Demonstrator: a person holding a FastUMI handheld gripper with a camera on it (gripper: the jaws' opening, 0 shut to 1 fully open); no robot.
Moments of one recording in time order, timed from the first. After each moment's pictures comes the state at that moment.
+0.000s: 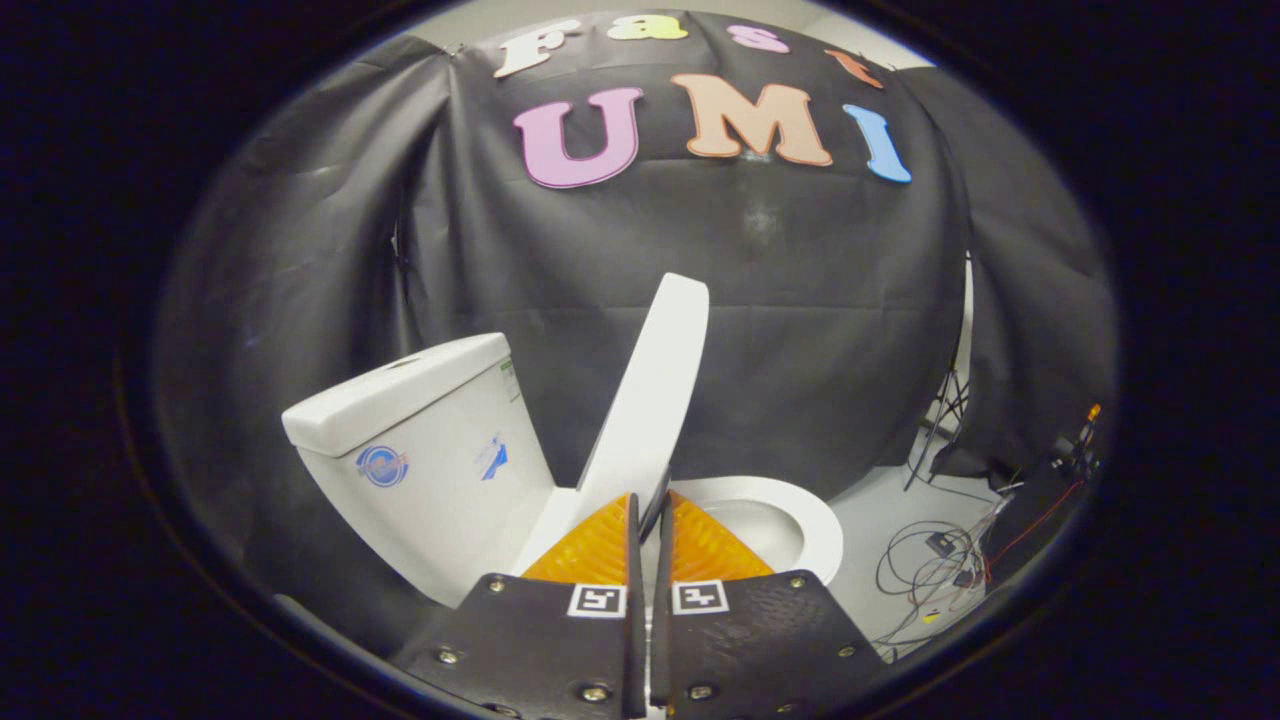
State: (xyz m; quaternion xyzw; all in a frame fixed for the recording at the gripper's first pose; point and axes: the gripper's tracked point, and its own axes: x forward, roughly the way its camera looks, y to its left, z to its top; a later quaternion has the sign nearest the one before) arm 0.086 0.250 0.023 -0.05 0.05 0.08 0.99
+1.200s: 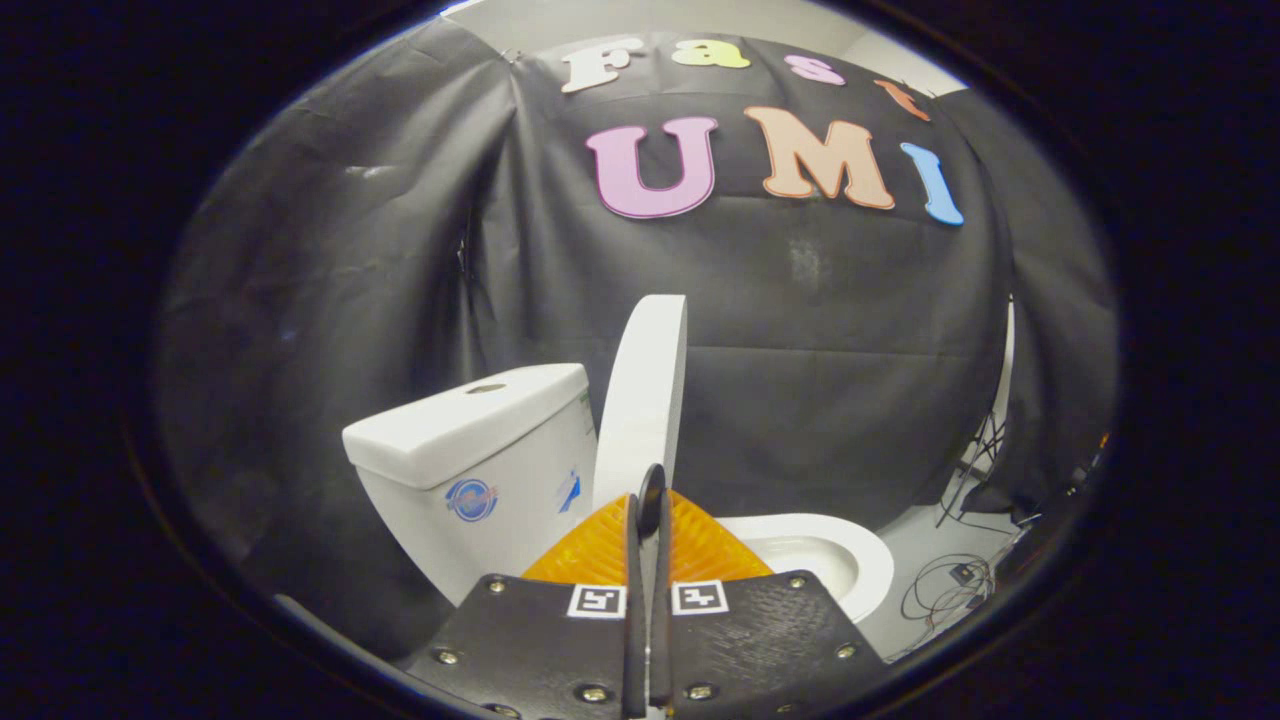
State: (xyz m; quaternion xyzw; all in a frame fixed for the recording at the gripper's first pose) arm 0.070 0.340 0.036 -0.07 0.01 0.14 0.99
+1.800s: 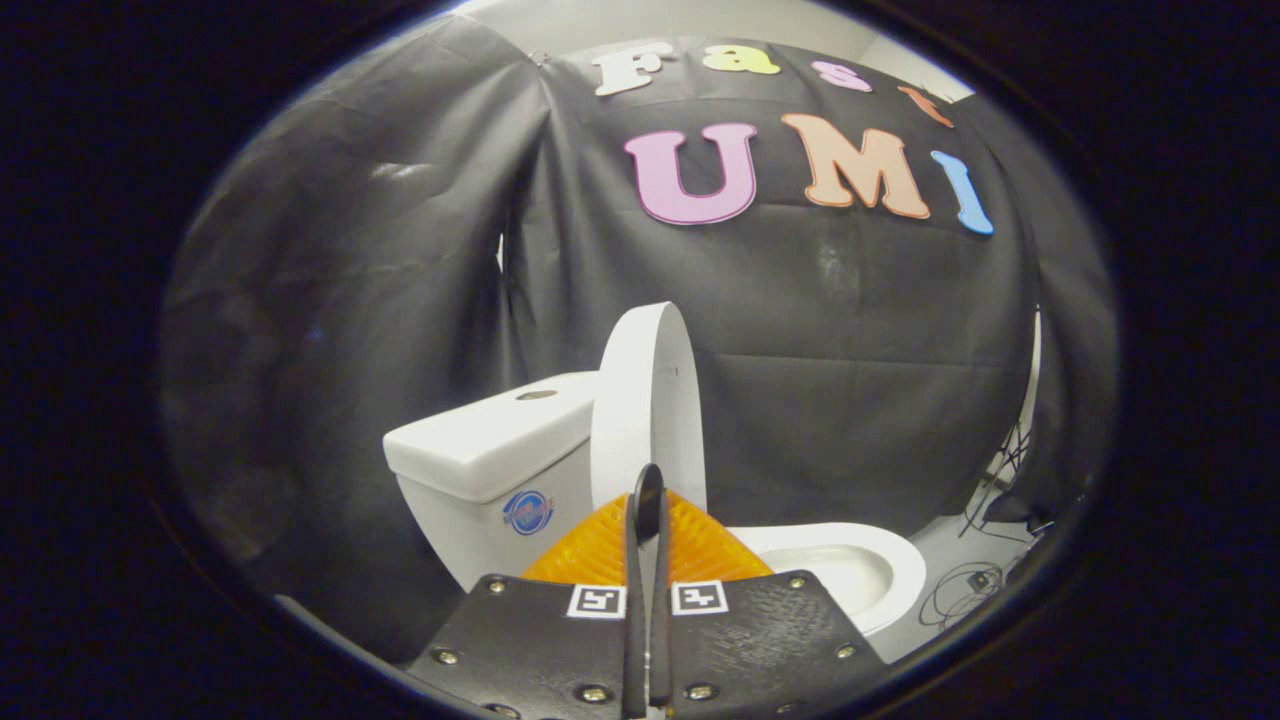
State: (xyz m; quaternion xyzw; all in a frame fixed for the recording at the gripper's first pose) arm 0.060 0.384 0.034 -0.07 0.00 0.18 0.98
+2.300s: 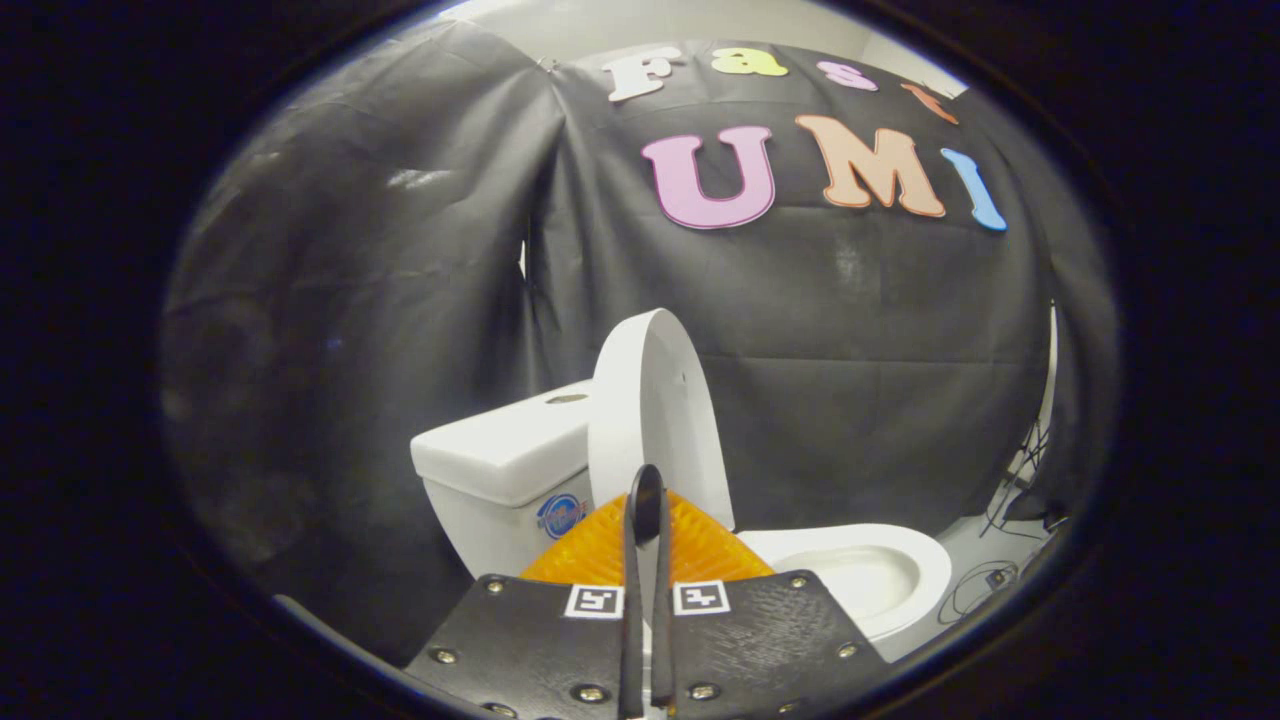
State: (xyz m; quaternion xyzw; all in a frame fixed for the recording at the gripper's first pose) arm 0.054 0.406 0.028 -0.06 -0.01 0.22 0.97
